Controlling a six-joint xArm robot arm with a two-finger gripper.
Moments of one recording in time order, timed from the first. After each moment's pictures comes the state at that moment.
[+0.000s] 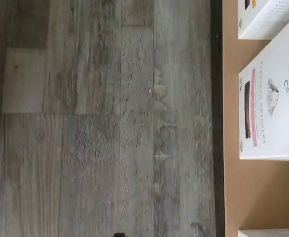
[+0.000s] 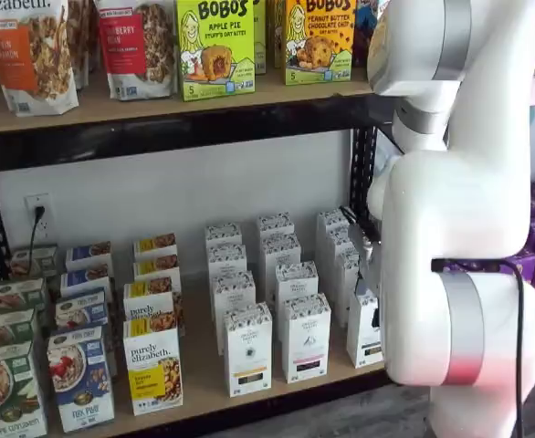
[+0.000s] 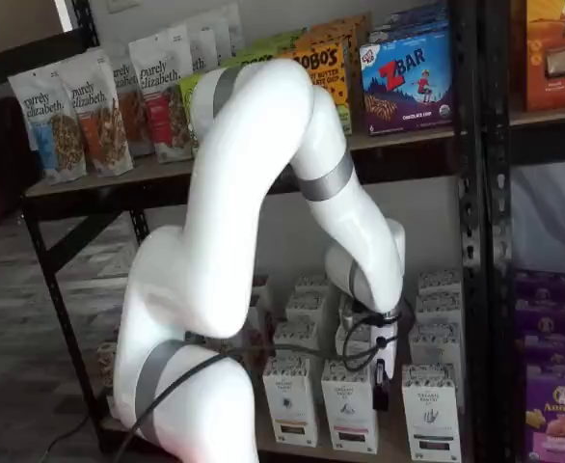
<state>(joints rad) -0.31 0.58 -0.96 0.33 0.42 -2.17</state>
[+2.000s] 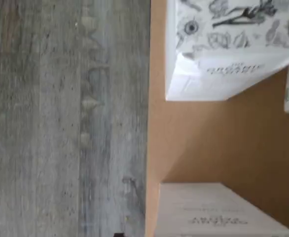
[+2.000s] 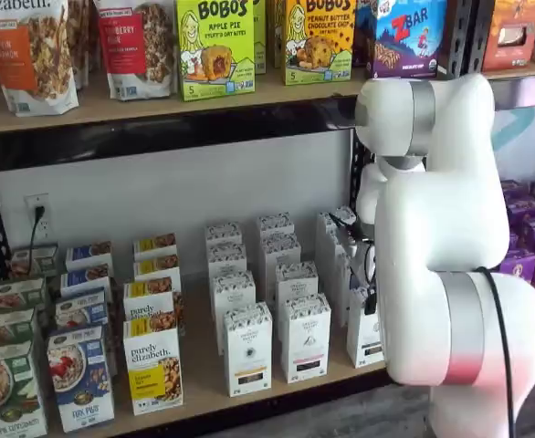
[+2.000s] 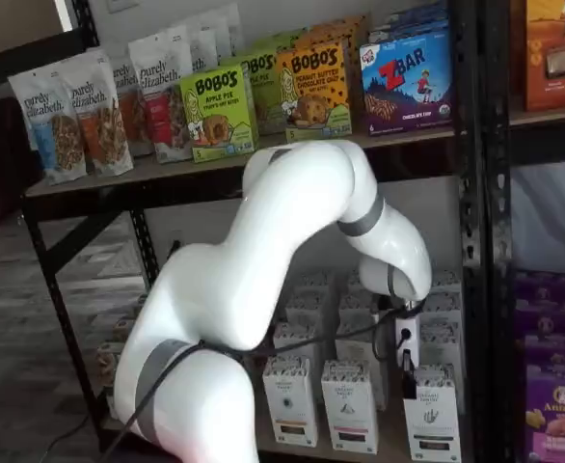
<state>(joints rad) -0.31 1.05 -1.63 0.03 0.62 -1.90</state>
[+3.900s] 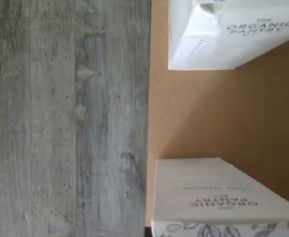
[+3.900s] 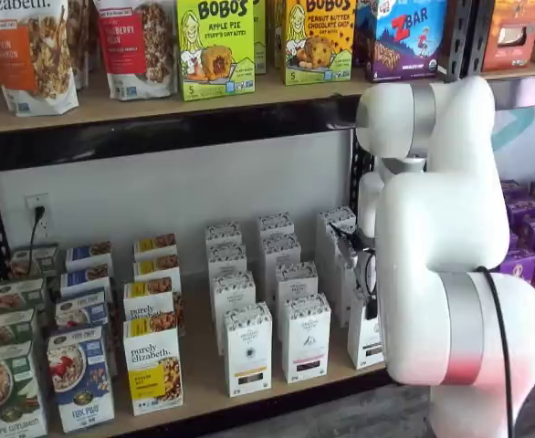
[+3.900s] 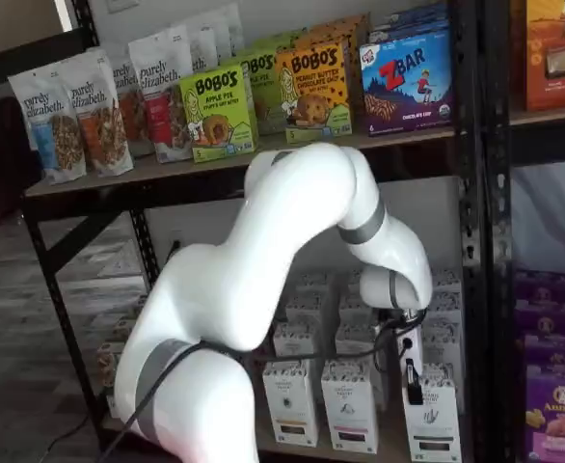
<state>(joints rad) -0.32 1.06 -1.58 -0.11 0.51 -1.78</state>
